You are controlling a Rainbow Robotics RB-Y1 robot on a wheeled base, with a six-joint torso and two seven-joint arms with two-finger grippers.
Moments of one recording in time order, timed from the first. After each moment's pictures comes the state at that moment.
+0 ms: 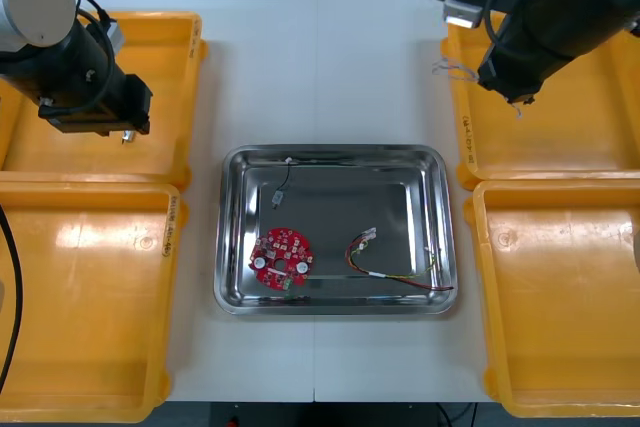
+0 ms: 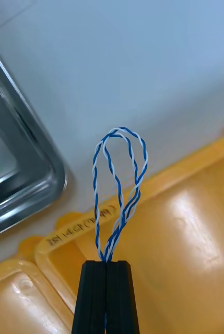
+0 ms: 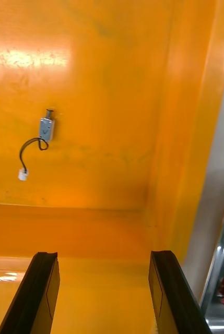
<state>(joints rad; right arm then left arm) -0.92 -0.51 0.04 -1.61 -0.67 1.92 2.23 -0.75 0.56 -0.02 -1.63 0.55 1.91 -1.25</state>
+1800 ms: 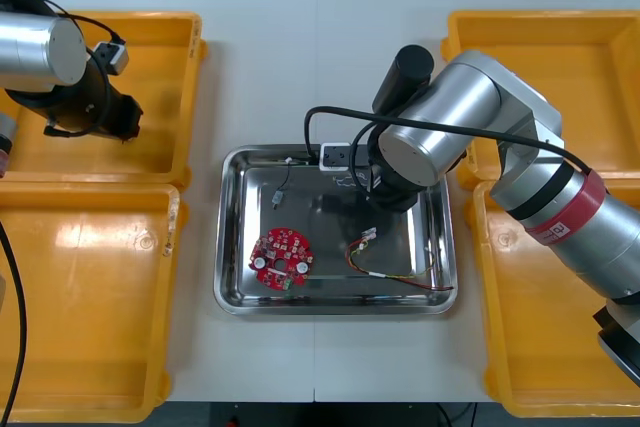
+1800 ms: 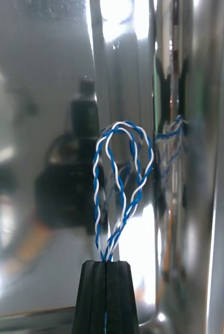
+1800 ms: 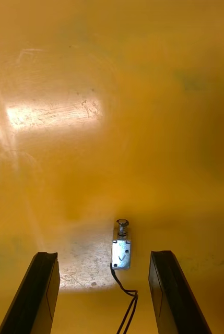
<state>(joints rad) -0.77 -0.44 0.63 -1.62 -0.54 1.50 2.23 -0.77 0.56 -0.03 -1.20 0.47 1.42 -1.67</state>
